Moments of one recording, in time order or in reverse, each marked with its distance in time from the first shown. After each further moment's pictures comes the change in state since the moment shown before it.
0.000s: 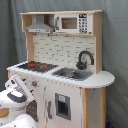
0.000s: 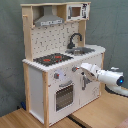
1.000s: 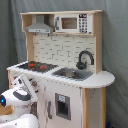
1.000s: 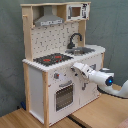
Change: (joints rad) arm -0.199 0.000 0.054 0.146 0.028 -0.010 0.120
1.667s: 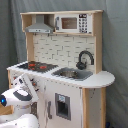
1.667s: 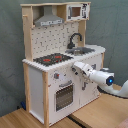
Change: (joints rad) arm 0.000 0.000 -0.001 -0.009 0.023 0.000 0.007
